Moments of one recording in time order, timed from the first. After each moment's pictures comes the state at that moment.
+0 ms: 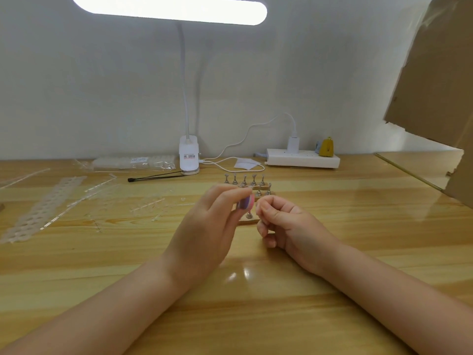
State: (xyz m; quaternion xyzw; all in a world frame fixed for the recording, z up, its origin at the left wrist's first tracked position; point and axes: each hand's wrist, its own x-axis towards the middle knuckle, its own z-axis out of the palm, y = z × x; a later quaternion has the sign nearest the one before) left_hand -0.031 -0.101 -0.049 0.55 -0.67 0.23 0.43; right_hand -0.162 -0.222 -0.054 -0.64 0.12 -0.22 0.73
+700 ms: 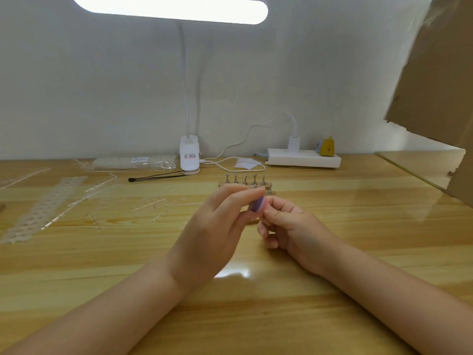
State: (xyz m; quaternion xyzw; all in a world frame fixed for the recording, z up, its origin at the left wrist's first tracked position) left_hand -0.036 -0.103 -0.045 0.51 -0.70 0.22 0.45; right_hand -0.162 -0.221 -0.052 -0.64 0.12 -0.21 0.73
